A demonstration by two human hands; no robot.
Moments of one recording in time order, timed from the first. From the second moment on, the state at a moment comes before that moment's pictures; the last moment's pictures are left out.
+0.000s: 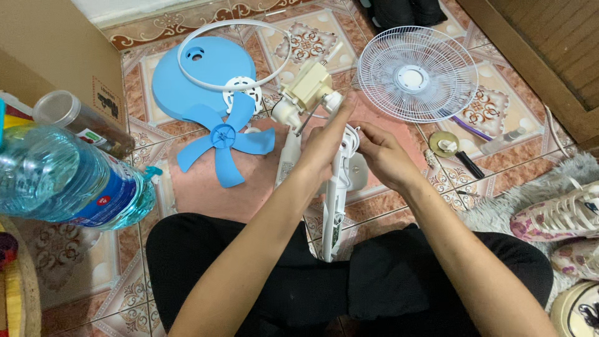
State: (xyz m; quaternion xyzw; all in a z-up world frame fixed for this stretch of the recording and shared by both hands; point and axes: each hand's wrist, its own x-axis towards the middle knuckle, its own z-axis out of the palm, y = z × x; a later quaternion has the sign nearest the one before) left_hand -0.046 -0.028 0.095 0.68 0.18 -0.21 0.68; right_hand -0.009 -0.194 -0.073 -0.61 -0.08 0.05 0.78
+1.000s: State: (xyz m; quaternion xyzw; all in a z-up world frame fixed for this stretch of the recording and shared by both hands) left_hand -0.028 0.003 0.066 0.72 0.11 -0.19 0.66; right_hand 0.043 -0.222 -0.085 -0.69 -0.21 0.13 0.68
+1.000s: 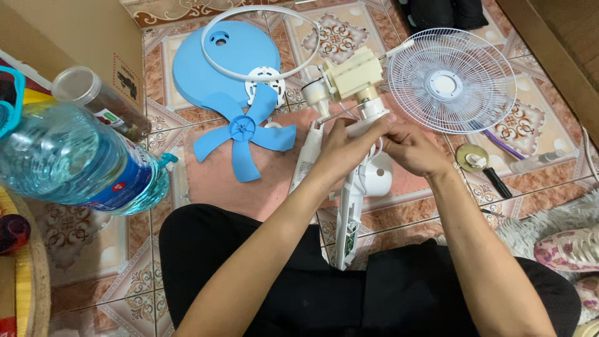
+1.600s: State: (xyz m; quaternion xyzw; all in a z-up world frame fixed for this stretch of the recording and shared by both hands) left_hand -0.007 0.012 0.005 0.57 0.03 -0.17 0.80; right_hand 0.040 -0.214 -0.067 -0.60 -0.18 0.19 0.76
